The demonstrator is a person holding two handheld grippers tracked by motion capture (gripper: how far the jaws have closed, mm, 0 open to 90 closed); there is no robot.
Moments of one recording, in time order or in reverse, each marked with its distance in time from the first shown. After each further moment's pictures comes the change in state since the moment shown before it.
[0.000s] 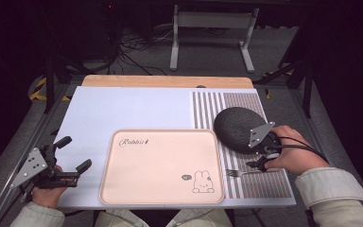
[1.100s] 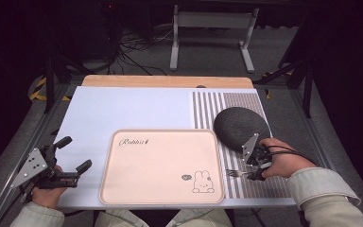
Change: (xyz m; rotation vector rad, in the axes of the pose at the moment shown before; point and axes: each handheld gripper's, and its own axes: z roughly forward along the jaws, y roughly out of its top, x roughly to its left) left arm 0.000 0.000 -0.001 0.004 -0.004 0.005; right arm 0.010 -0.011 0.045 0.207 0.207 -0.059
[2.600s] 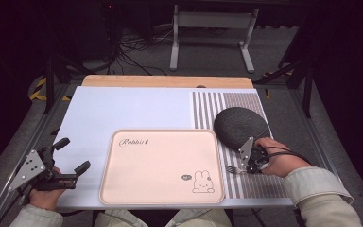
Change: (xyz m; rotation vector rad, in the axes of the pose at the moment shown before) left arm -0.002 -0.001 -0.005 0.004 0.017 0.002; right arm 0.001 0.009 -0.005 0.037 -0.019 -0.162
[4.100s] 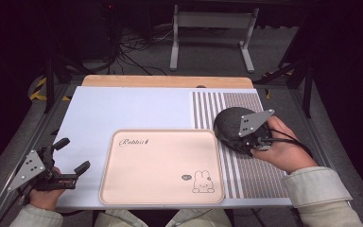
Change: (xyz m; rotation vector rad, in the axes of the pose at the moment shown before) left arm 0.000 0.000 -0.001 -0.006 -0.002 -0.001; right arm 0.009 0.047 -0.100 -0.472 -0.268 0.223
